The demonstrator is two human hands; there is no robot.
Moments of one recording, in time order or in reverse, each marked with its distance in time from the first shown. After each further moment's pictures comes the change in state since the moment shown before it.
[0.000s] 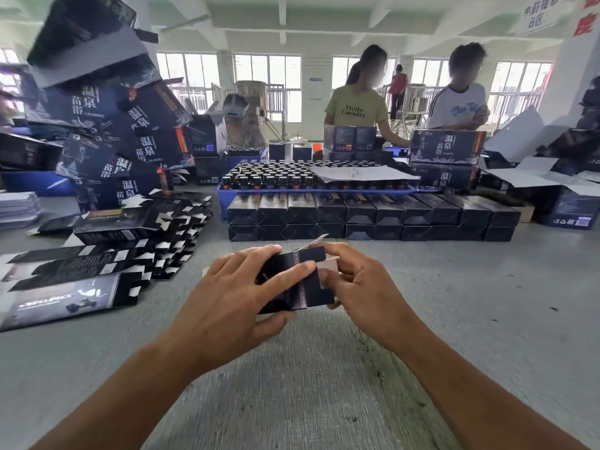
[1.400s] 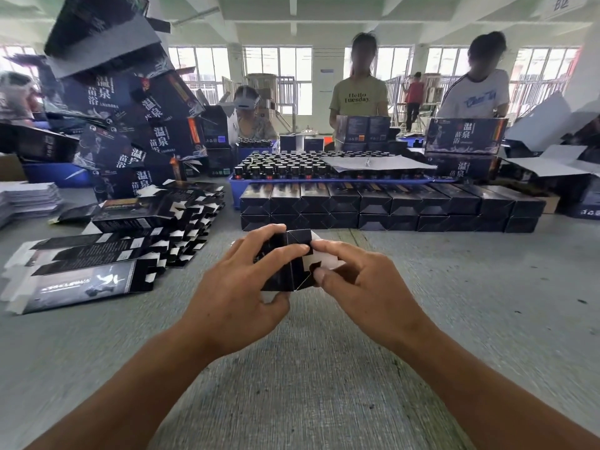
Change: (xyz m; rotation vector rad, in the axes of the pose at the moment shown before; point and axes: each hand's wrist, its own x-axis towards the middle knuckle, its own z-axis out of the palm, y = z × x) left_hand -0.008 -0.003 0.011 -0.289 0.173 -0.114; right_hand -0.015 -0.008 0.015 -0.179 0.017 -0.132
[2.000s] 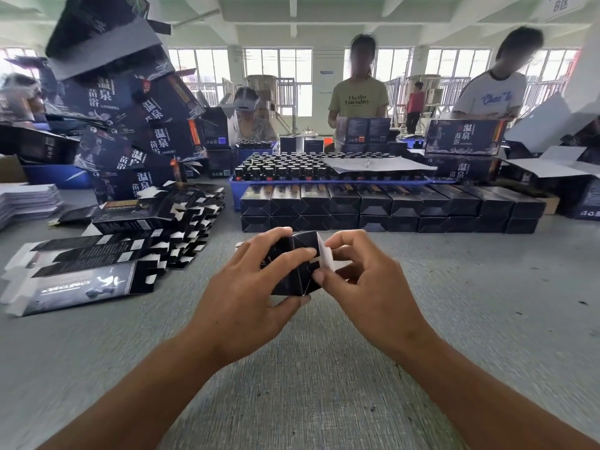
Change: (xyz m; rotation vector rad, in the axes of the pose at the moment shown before) left_hand -0.001 0.012 0.002 0.008 0.043 0.009; right_hand -0.002 -0.004 0.004 -0.026 0.123 0.020
